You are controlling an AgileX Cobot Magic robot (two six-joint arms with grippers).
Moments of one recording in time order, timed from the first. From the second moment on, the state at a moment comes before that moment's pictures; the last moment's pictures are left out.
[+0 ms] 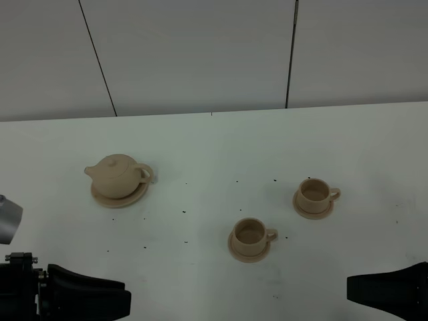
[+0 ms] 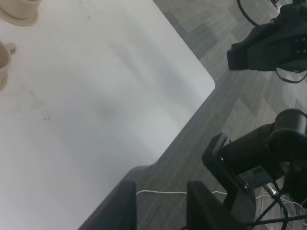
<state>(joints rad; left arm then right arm) 0.09 0.98 -0.50 -1.16 1.15 1.09 -0.02 0.93 -0.45 1.33 1.10 -0.89</state>
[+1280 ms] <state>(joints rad) 0.09 0.98 -0.50 -1.16 1.15 1.07 -0.02 0.93 -0.45 1.33 1.05 -0.89</state>
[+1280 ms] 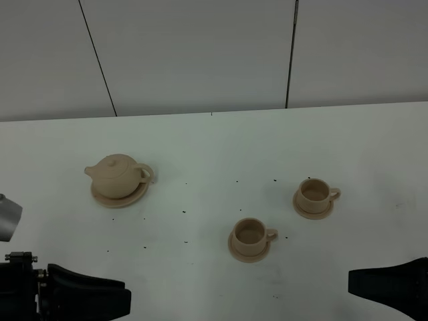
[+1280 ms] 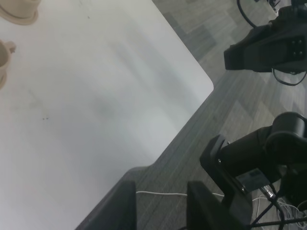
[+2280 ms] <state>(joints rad) 0.09 0.94 -0.60 -1.14 1.12 1.04 -0.02 0.93 -0.45 1.33 1.05 -0.89</state>
